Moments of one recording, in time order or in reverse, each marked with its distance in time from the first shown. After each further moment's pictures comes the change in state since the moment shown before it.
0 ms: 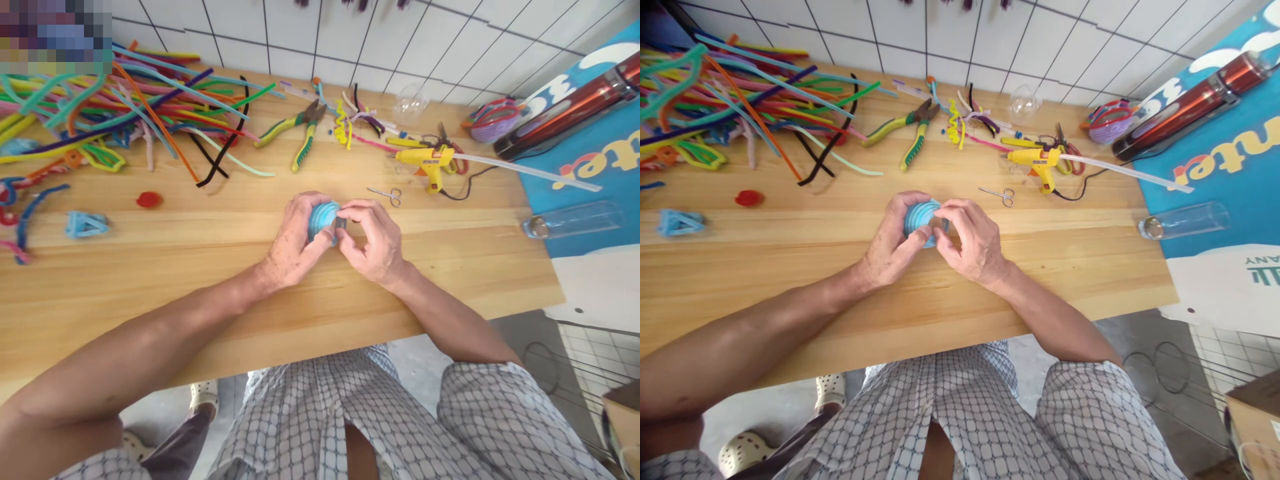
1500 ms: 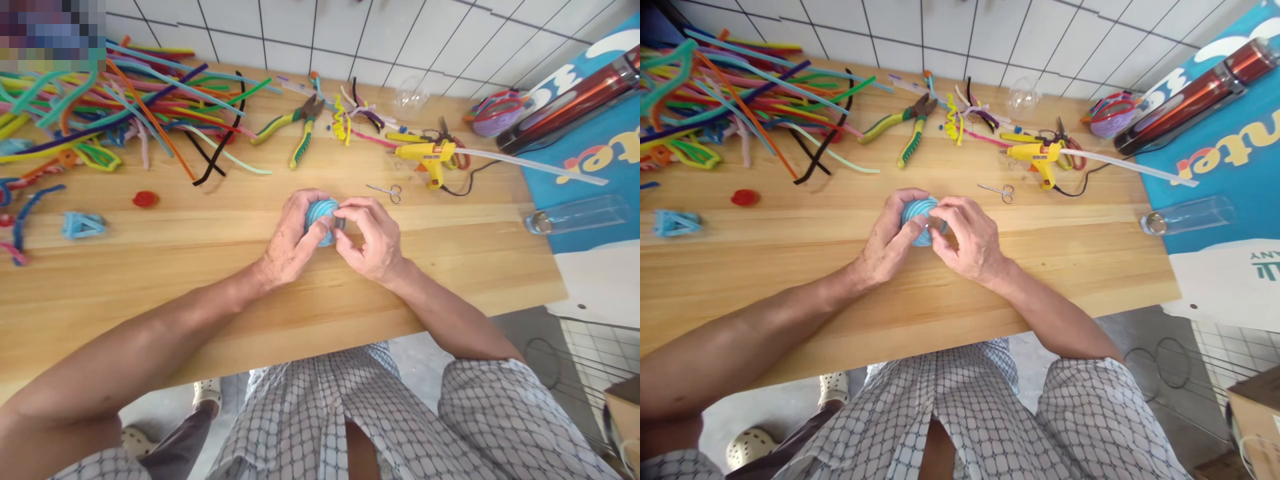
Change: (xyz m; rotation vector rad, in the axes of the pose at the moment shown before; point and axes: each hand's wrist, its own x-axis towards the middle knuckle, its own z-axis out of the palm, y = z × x) left_hand 0.002 0.002 -0.001 -0.087 0.008 -0.086; right_hand 0.001 -0.001 0.001 -0.047 -0.006 -0.047
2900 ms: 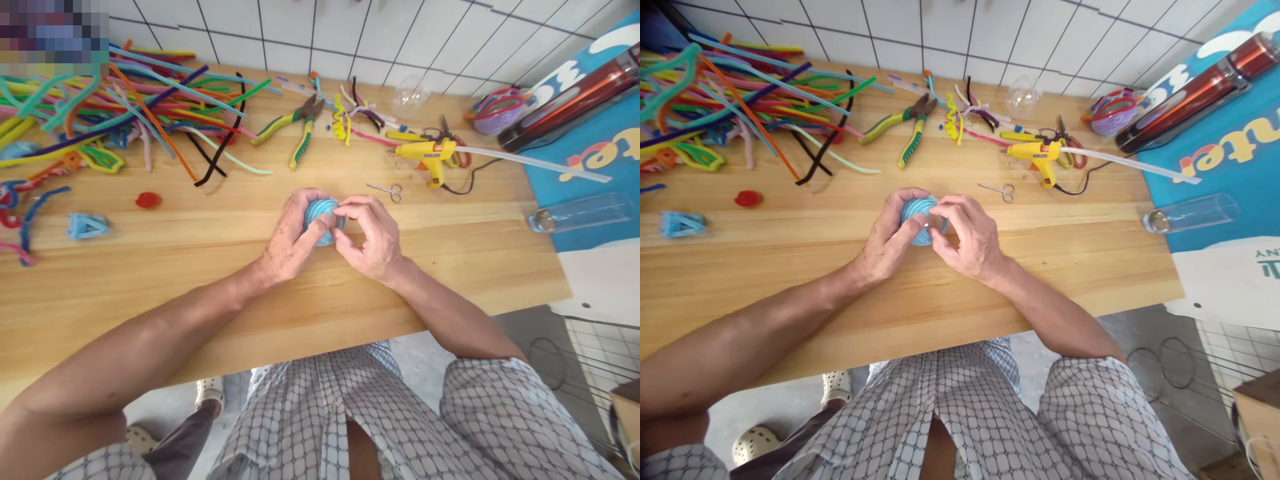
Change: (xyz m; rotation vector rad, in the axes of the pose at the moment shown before) left_hand 0.001 0.001 -0.001 -0.082 -0.001 -0.078; right_hand 0.000 0.001 0.002 0.110 0.026 0.024
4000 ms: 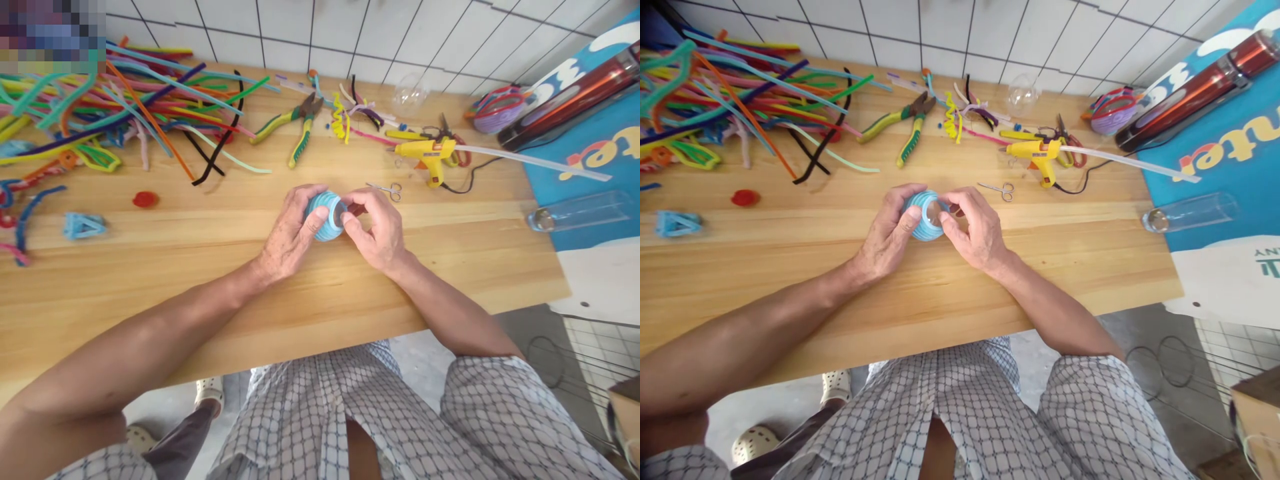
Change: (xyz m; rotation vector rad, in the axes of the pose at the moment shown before) left_hand 0.003 -0.009 0.000 0.063 0.012 0.073; right_hand 0.005 0.012 -0.003 0.098 -0.029 0.163
